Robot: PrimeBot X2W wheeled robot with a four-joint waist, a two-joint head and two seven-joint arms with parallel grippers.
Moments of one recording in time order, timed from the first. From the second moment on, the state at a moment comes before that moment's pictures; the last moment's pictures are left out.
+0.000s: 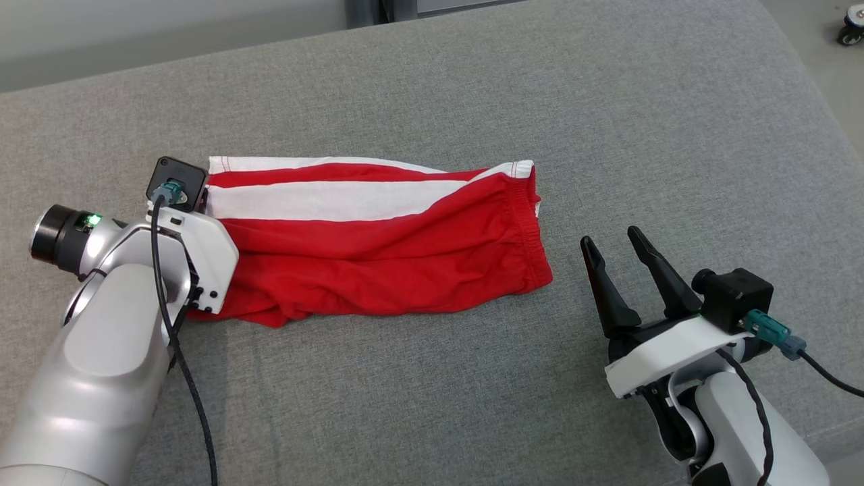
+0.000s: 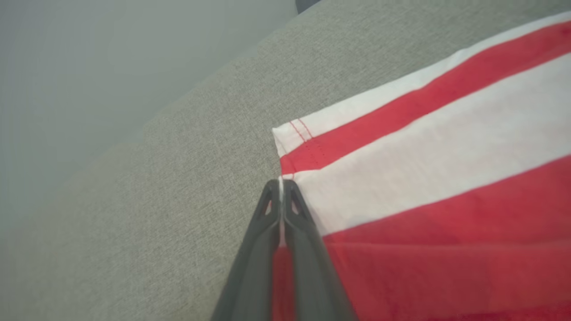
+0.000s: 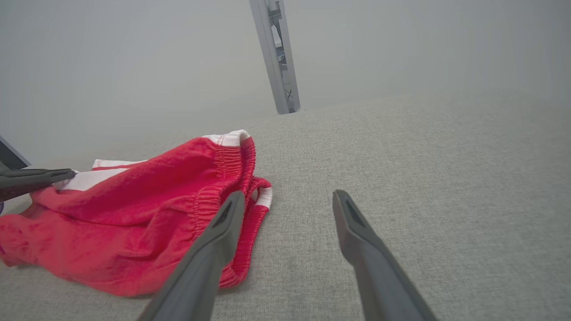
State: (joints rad) left arm -0.78 0.27 -0.42 0.89 -0.13 0.00 0.11; right arm -0.39 -0.13 0.37 0.41 0.46 0.13 -0.26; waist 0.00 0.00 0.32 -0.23
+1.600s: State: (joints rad) left arm -0.73 0.25 -0.36 0.86 -0.23 0.14 -0.26; right arm -0.36 -0.15 0.32 0.38 0.45 0.13 -0.26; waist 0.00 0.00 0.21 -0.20
